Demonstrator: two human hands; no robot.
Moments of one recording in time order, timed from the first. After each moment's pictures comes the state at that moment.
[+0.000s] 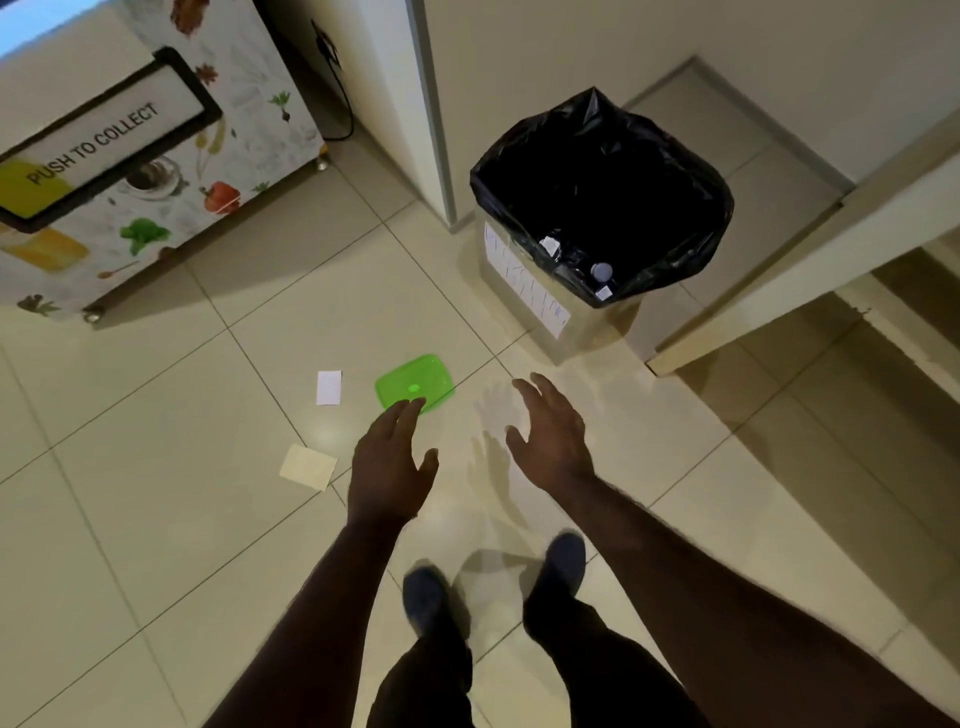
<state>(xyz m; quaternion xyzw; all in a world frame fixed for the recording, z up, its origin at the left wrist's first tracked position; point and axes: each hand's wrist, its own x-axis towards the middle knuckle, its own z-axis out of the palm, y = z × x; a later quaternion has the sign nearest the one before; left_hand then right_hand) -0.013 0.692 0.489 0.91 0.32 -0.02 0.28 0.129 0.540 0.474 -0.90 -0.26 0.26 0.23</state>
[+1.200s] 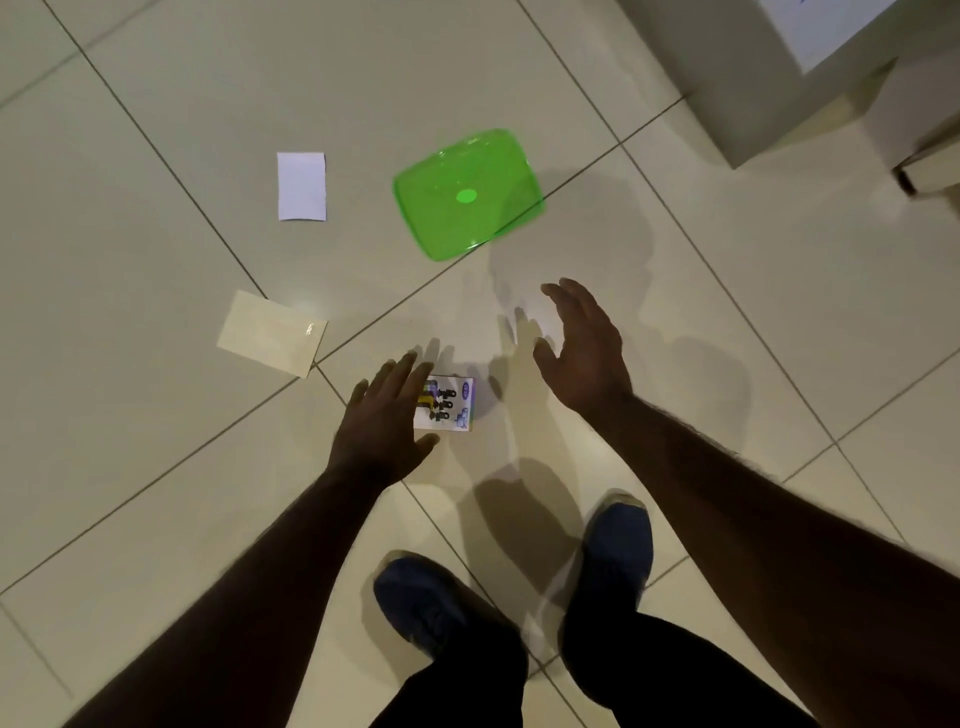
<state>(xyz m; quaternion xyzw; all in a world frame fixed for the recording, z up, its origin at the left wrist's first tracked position) -0.210 0.817 -0.008 0.92 0.22 -0.24 0.22 -0.018 0.656 0.011 -0.90 -0.26 0.24 0.24</state>
